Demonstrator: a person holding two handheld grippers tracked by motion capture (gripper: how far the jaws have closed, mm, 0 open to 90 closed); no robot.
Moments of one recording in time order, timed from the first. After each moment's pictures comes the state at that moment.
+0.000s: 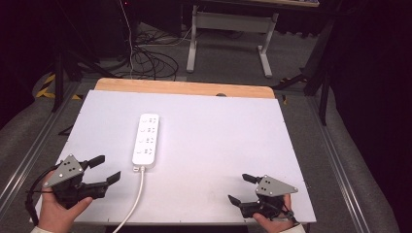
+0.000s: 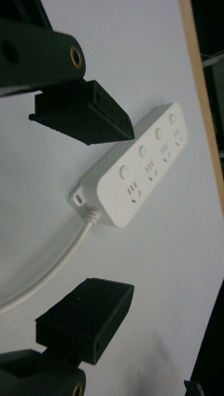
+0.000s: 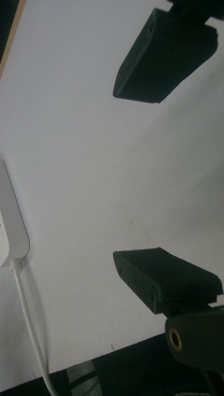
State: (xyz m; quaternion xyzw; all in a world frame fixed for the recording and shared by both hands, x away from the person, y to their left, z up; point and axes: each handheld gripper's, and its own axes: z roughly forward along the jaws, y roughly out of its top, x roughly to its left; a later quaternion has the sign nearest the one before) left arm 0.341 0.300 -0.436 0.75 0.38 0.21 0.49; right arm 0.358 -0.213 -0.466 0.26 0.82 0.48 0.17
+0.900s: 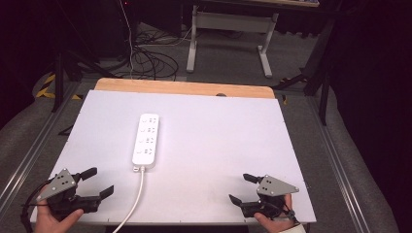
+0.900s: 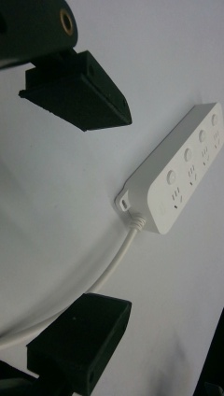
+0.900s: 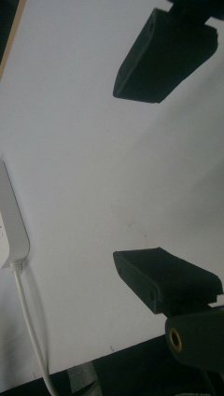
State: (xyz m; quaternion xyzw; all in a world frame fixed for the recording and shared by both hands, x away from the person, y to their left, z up) left arm 0.327 0.322 -0.478 0.74 0.39 0.18 0.51; right arm 0.359 -0.215 -0.467 0.26 0.82 0.48 0.17
